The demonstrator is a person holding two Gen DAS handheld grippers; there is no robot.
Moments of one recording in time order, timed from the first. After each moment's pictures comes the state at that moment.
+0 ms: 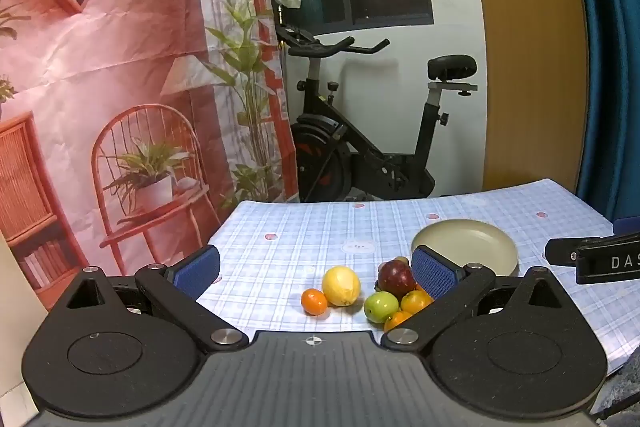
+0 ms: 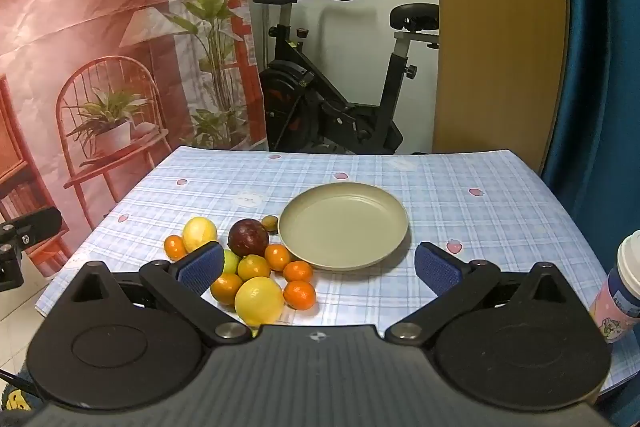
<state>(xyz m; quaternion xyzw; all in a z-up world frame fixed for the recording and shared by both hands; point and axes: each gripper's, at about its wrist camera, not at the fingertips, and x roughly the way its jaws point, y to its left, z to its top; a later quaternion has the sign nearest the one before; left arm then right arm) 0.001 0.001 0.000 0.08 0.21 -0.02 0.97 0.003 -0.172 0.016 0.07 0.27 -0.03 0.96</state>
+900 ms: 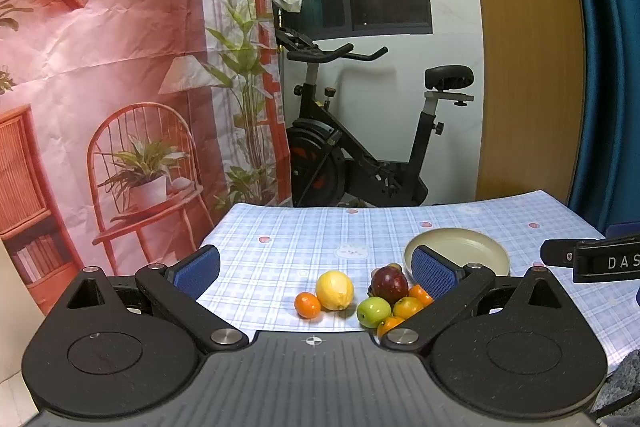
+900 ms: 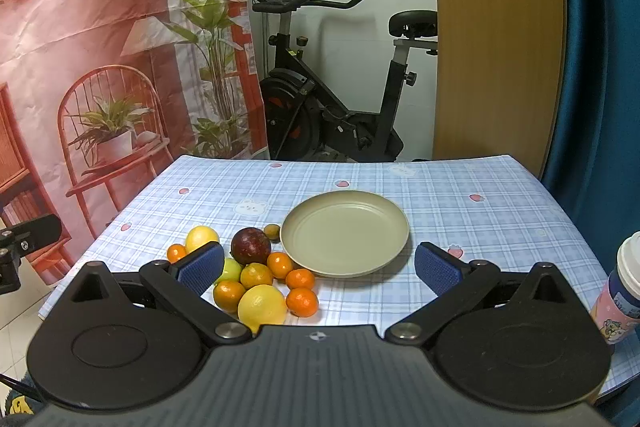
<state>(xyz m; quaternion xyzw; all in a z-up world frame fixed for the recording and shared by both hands) 0.000 0.003 0.001 0.07 0.19 -0.03 0.98 0.002 -0.175 0.016 0.07 0.26 -0.03 0.96</state>
